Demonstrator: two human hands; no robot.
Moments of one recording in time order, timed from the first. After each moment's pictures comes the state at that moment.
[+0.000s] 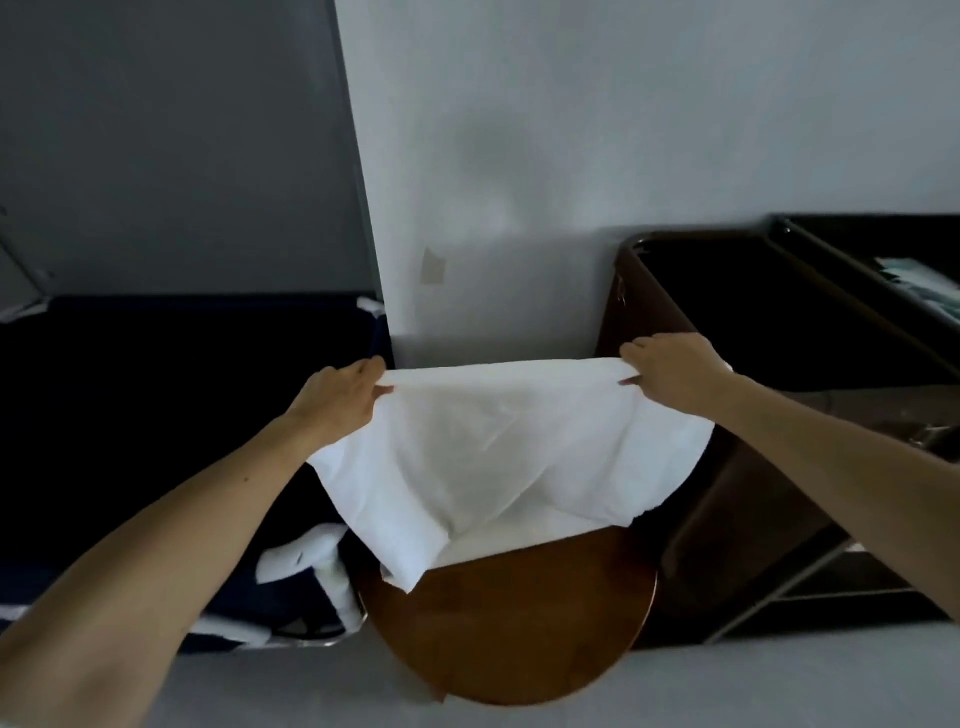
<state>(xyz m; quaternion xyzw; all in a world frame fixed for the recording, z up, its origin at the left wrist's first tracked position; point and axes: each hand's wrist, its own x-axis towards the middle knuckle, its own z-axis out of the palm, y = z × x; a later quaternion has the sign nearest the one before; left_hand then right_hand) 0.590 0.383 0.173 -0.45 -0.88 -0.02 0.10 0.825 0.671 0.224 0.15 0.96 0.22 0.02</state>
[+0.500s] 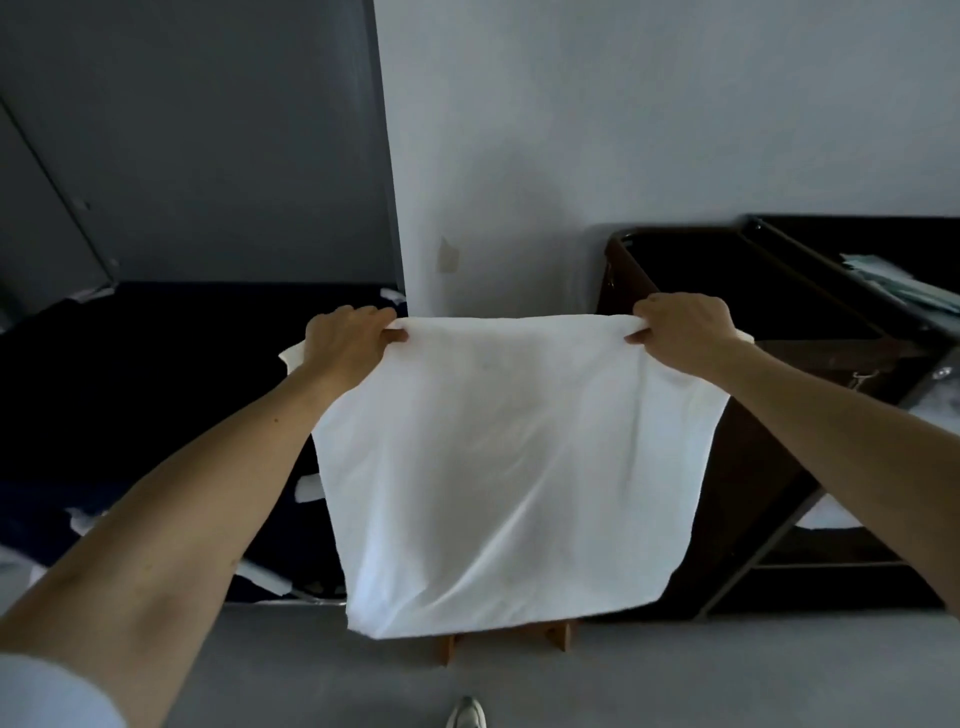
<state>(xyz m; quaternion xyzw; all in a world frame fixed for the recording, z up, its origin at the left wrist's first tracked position) 0.688 0.323 0.220 -0.38 -0.90 -0.02 0.20 0.915 0.595 0.262 0.24 0.95 0.17 -0.07</state>
